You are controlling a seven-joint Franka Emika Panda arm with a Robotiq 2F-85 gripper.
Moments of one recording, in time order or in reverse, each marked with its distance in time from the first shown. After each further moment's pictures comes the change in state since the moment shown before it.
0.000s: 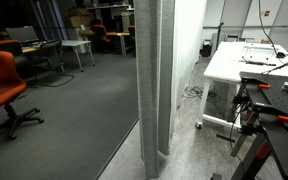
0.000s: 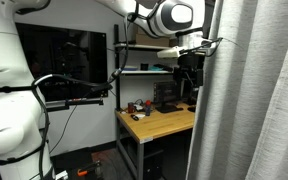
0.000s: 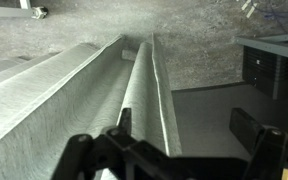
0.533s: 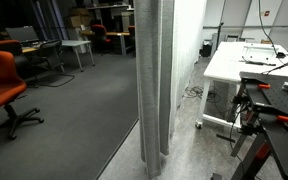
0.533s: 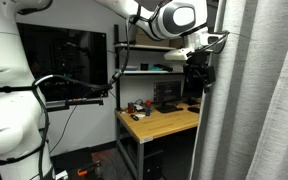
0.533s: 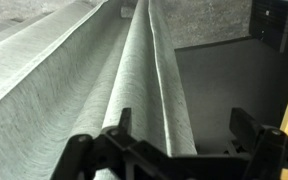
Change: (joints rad) arm -0.012 0.012 -0.009 -0.013 0.001 0.234 0.020
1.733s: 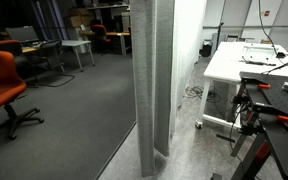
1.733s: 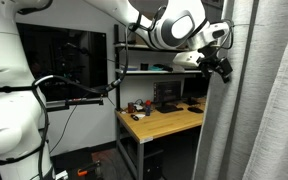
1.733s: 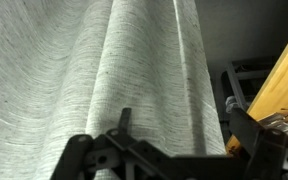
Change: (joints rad) arm -0.015 -0.004 -0.012 -0.099 0.001 0.499 0.000
